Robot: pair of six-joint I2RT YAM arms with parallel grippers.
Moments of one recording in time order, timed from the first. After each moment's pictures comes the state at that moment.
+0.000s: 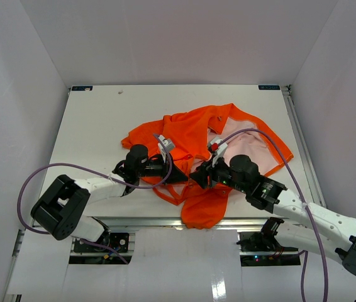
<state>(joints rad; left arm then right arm) -0.63 1.42 0.52 0.62 0.79 -0.42 0.93 0.89 0.61 0.00 -0.06 0.23</state>
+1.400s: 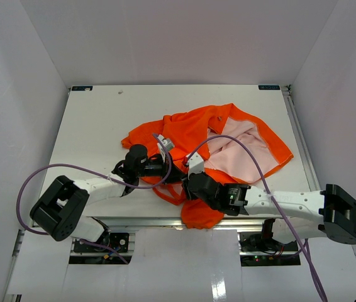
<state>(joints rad) -0.63 1.41 0.52 0.62 0.78 -0.42 1.28 1.22 0.73 -0.15 0.53 0.42</state>
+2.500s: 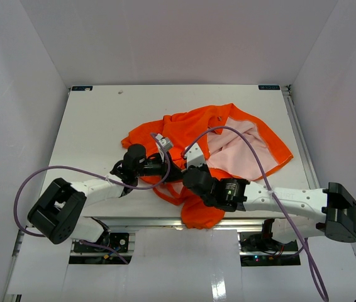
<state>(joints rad) -0.63 1.38 0.52 0.62 0.77 -0.39 1.30 1.24 0.87 -0.28 0.79 0.33</state>
